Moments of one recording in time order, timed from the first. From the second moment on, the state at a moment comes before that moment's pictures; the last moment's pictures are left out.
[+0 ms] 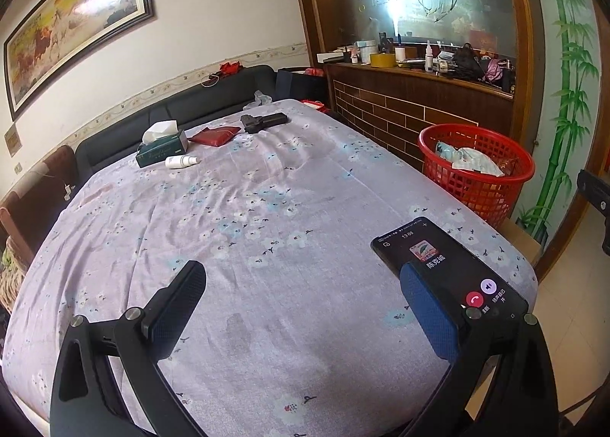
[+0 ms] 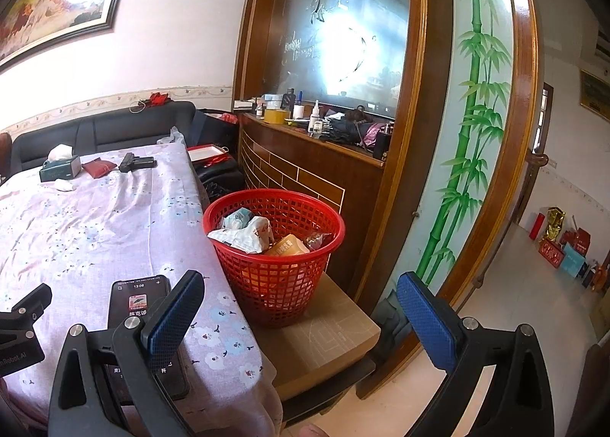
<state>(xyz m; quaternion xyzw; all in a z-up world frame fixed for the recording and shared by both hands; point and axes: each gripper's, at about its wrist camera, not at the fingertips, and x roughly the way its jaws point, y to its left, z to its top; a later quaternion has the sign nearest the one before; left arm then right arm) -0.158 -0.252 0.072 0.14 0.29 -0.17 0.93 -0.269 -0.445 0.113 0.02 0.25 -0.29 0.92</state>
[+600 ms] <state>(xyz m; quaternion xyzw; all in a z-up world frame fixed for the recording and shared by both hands) -0.158 -0.253 0.071 0.14 0.29 -0.17 0.93 -0.270 -0.446 0.110 0.02 0.25 -0.29 0.92</state>
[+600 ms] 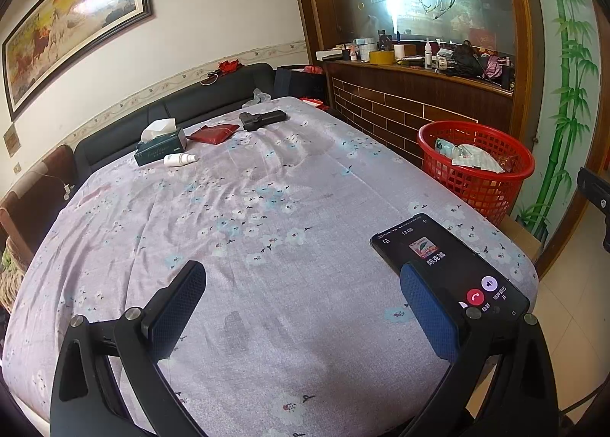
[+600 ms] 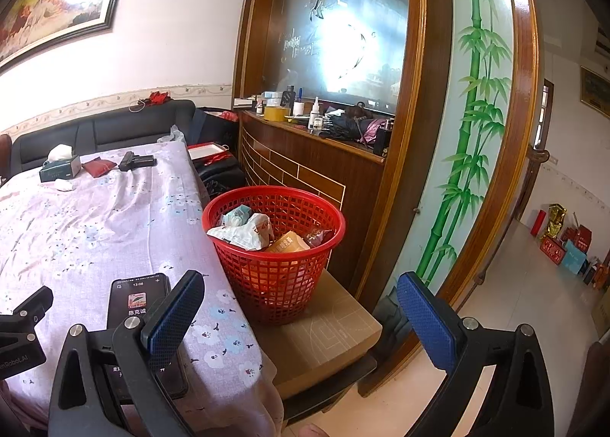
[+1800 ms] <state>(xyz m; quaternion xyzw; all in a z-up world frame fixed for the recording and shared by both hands) -0.157 -0.251 0.069 0.14 0.29 -0.17 0.93 -0.265 -0.442 0.110 0.02 0.25 -0.29 0.92</state>
